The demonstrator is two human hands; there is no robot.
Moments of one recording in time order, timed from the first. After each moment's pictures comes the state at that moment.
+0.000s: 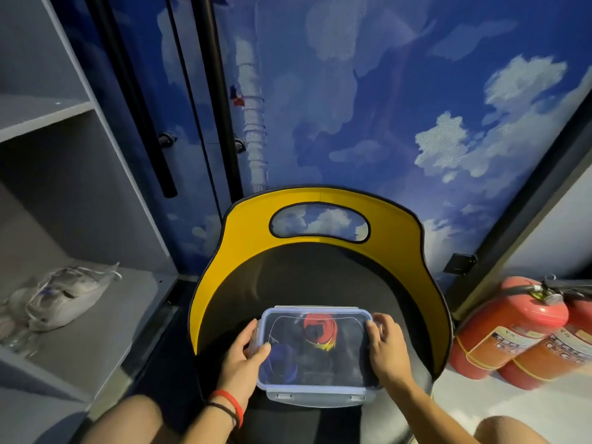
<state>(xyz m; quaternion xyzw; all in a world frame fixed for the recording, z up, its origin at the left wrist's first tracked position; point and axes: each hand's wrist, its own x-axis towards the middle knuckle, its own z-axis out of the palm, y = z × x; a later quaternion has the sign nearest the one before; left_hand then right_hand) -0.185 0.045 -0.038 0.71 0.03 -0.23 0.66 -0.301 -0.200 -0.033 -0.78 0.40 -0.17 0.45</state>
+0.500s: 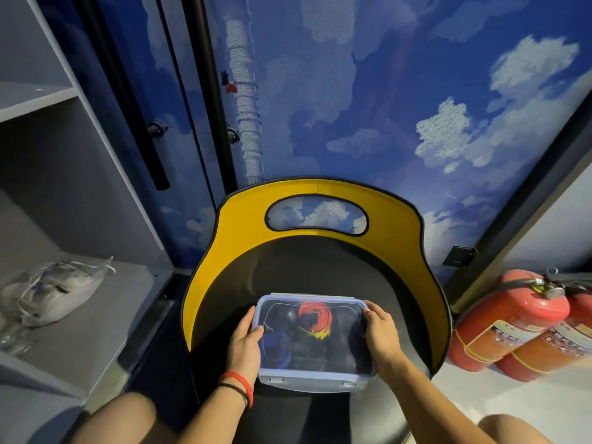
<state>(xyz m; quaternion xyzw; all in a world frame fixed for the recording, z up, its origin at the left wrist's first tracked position) -0.171 0.012 -0.034 0.72 0.07 -0.20 0.66 -0.277 -0.212 -0.025 -0.68 0.41 -0.13 0.59</state>
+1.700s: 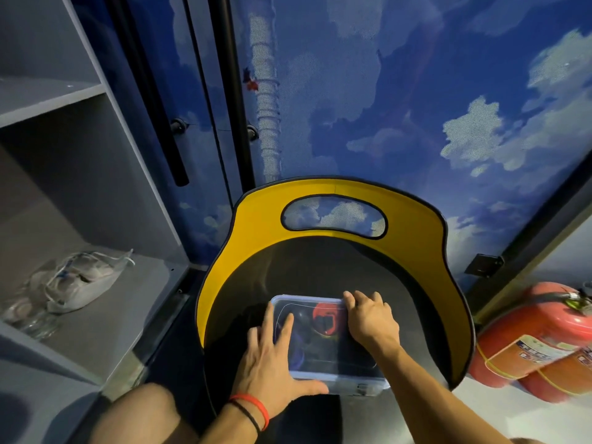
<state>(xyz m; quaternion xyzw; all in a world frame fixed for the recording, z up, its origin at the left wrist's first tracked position) -0.205 0.024 -0.002 0.95 -0.28 -0.12 0.10 -0.227 -0.202 -0.017 -0.89 0.37 0.02 0.28</state>
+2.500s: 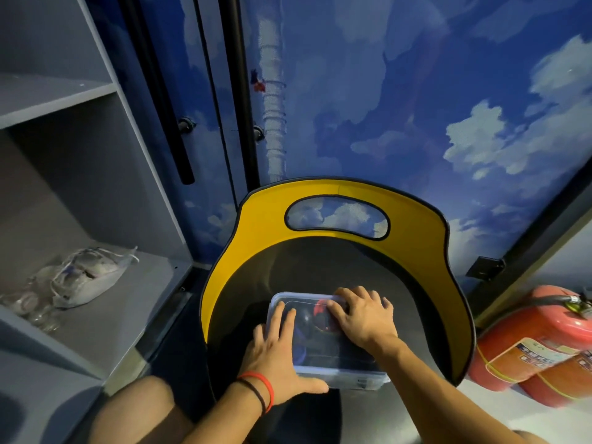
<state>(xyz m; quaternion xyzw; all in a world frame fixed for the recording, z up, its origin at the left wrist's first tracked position) -0.196 0.023 -0.011 0.94 -0.28 -0.18 0.11 -0.228 -0.198 -0.010 -0.96 0.23 0.03 0.15</state>
